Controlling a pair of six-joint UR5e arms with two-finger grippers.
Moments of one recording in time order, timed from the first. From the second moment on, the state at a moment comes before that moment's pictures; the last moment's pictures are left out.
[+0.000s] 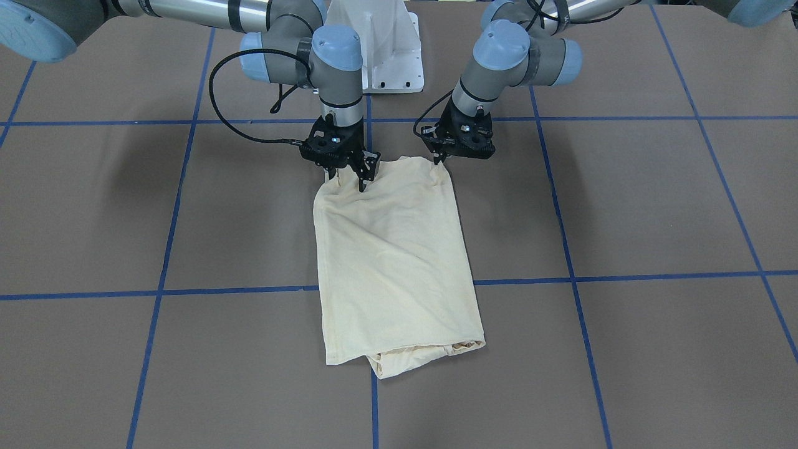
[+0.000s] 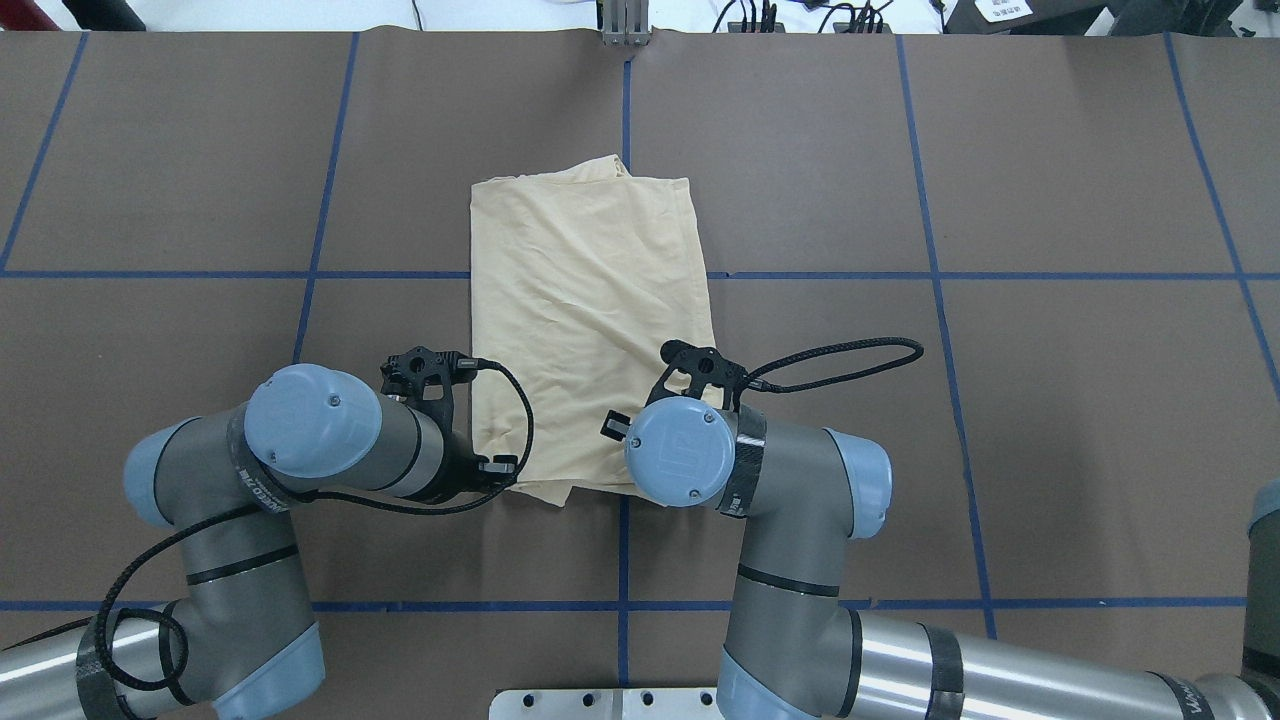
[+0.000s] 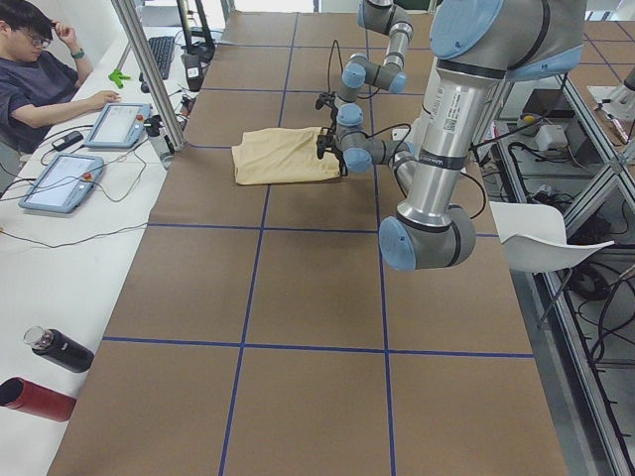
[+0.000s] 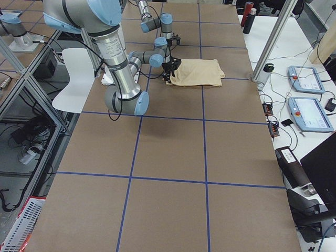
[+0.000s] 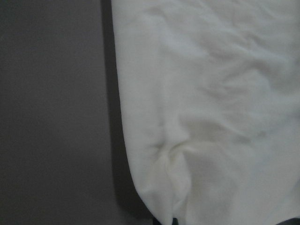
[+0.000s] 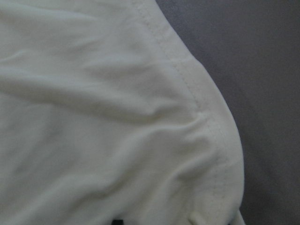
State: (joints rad) left arm -0.40 -1.95 -1.79 -1.97 -1.86 -1.35; right arm 0.31 -0.91 1.61 -1.48 1.54 1.76
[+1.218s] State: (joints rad) left arm -0.41 -1.94 -1.84 -1.96 -1.86 -1.34; right arm 0.31 -0.91 1.72 -1.57 1.57 1.72
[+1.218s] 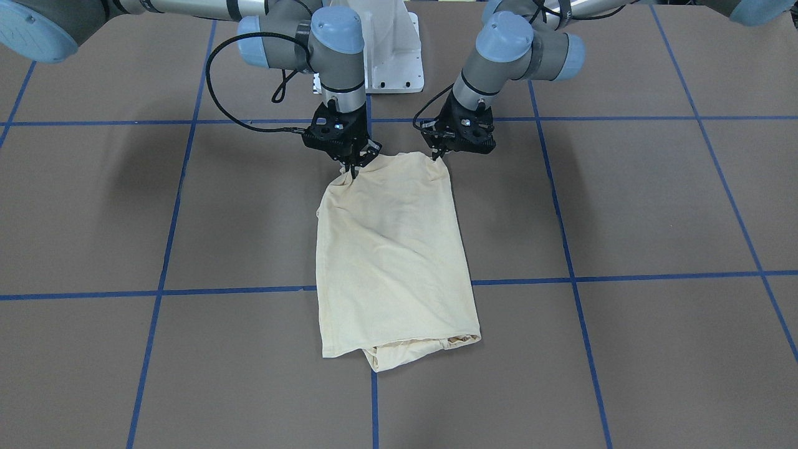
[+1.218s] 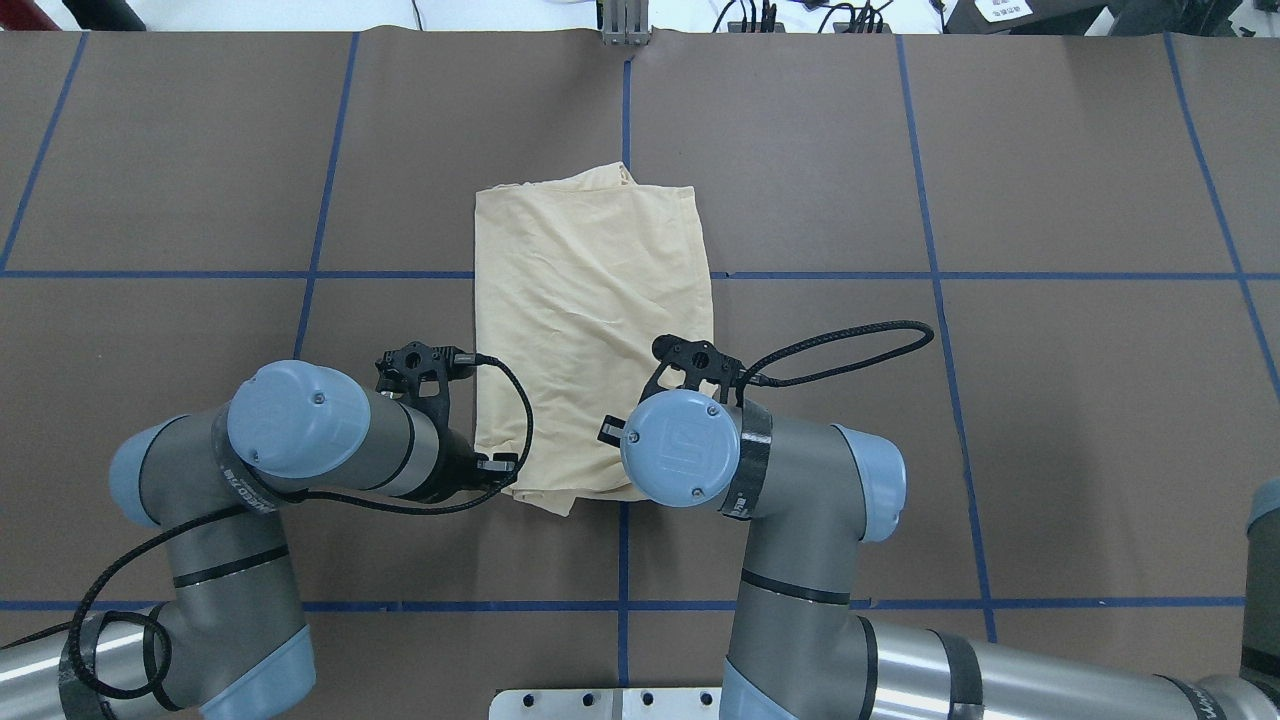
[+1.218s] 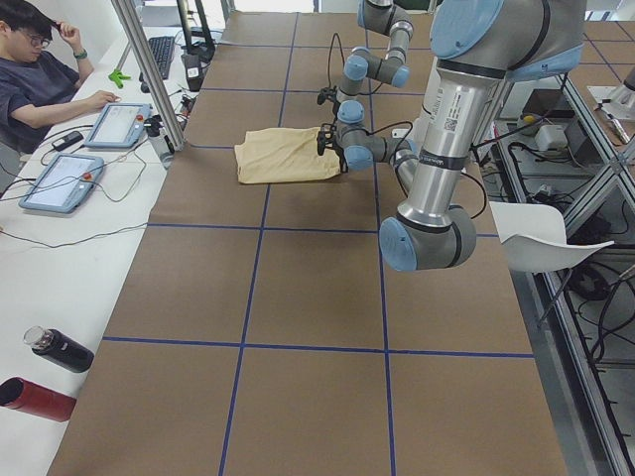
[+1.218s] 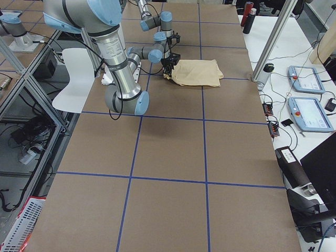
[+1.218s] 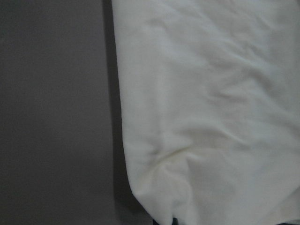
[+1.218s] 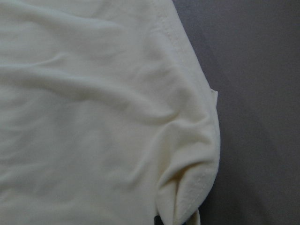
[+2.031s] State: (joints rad) left arm -0.33 -1.93 -2.18 -1.72 -1.93 -1.42; right arm 0.19 -1.03 2.17 -1.87 1.58 1.72
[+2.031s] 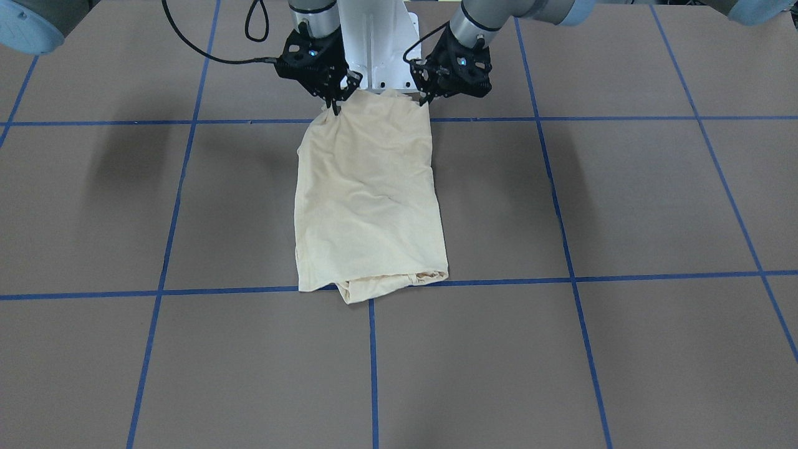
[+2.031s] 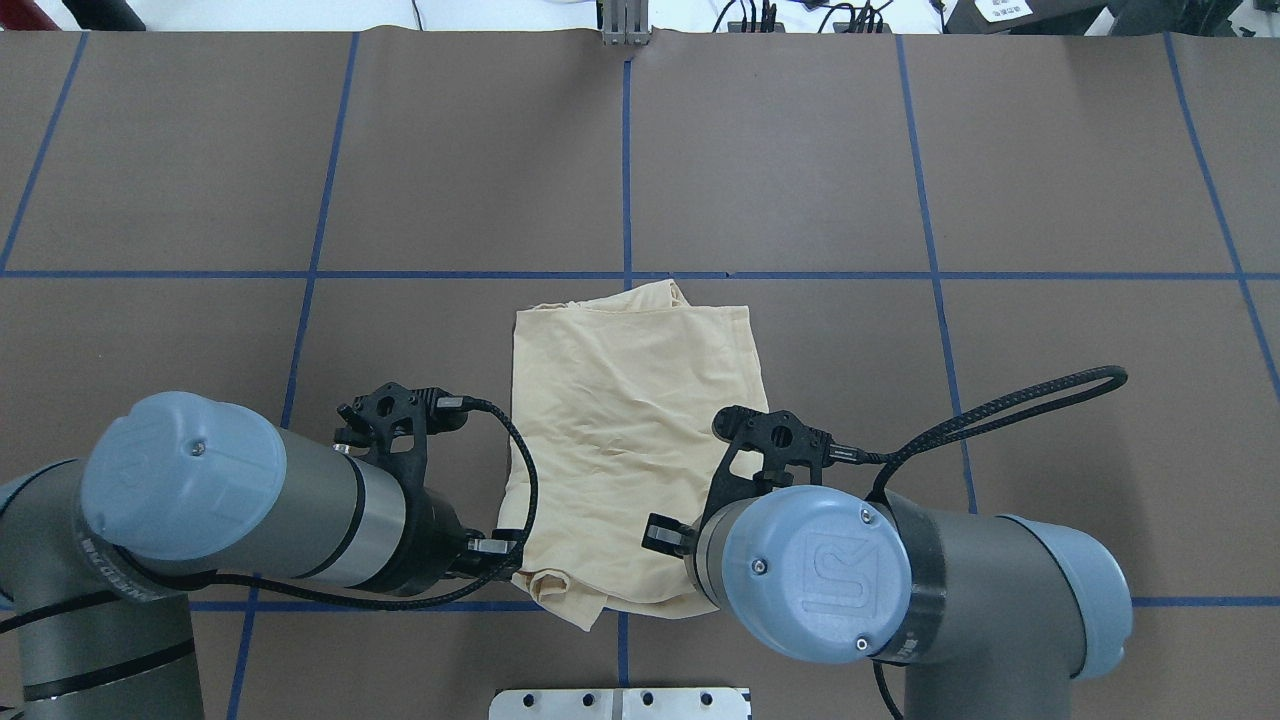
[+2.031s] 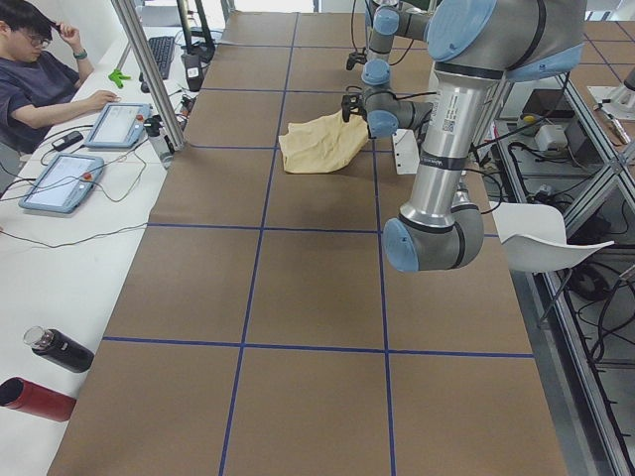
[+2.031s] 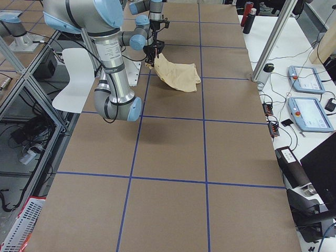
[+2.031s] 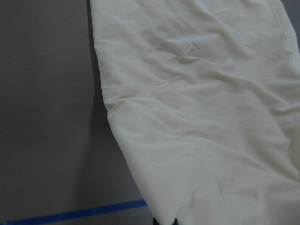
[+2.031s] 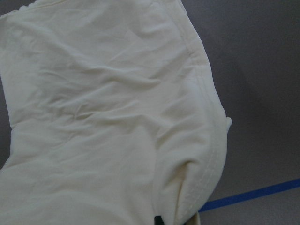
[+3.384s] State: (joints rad) left arm -0.56 -2.13 -1.90 -1.69 -1.94 -1.30; right arm 0.43 -0.91 1.84 -1.72 1.59 1.57
